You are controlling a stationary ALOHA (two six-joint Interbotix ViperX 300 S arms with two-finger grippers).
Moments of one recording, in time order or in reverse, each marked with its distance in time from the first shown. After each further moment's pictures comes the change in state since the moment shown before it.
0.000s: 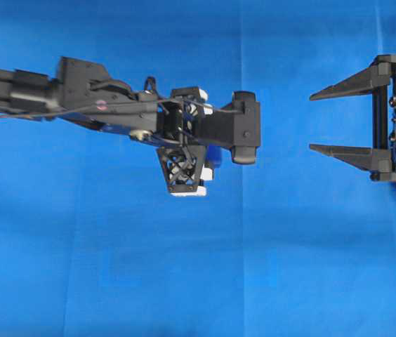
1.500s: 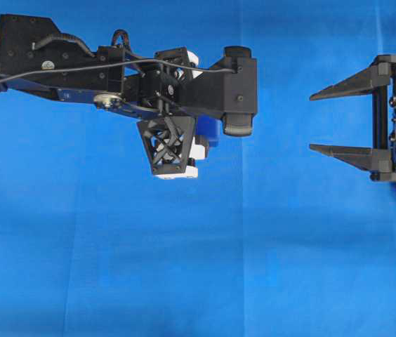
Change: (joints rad) left arm 0.014 -0.141 -0.107 0.014 0.196 0.000; right arm -0.002 0.000 -0.002 0.000 0.000 0.002
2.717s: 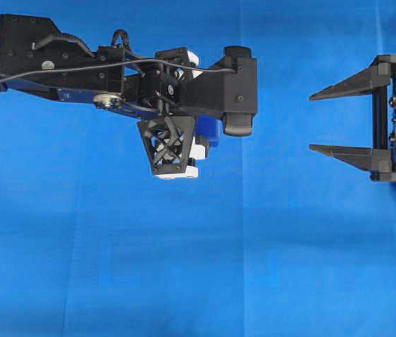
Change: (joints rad) left arm 0.002 0.000 0.000 0.002 -0.002 0.000; right arm 0.000 0.000 0.000 0.000 0.002 0.000
